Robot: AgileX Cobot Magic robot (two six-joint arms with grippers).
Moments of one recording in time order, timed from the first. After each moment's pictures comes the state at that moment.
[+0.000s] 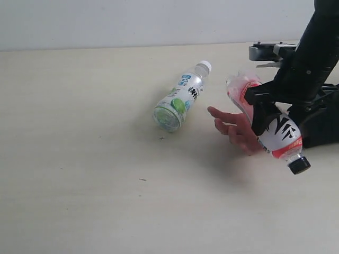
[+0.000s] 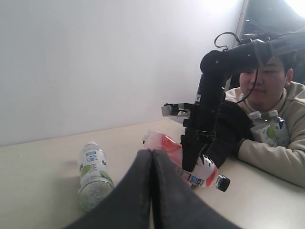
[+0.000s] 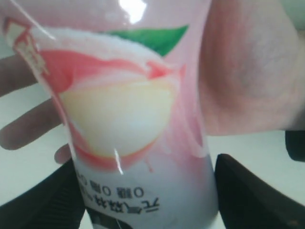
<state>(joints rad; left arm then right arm) -0.72 0.06 0.00 -0.27 -0.10 0.10 0.19 1.82 -1.21 0.21 1.13 -0.15</state>
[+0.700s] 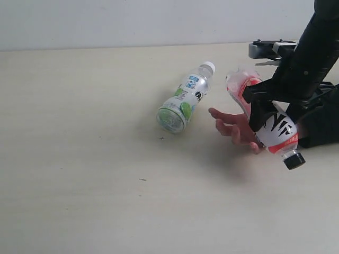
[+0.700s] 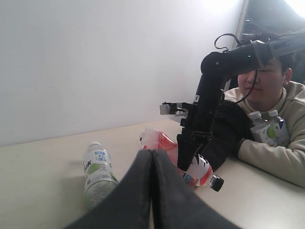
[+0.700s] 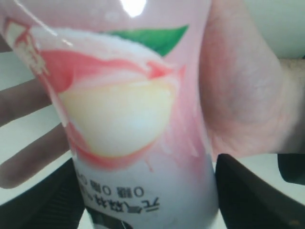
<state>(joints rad) -0.72 0.06 0.00 -0.27 -0.10 0.10 0.19 1.82 -1.20 0.21 1.06 -0.15</state>
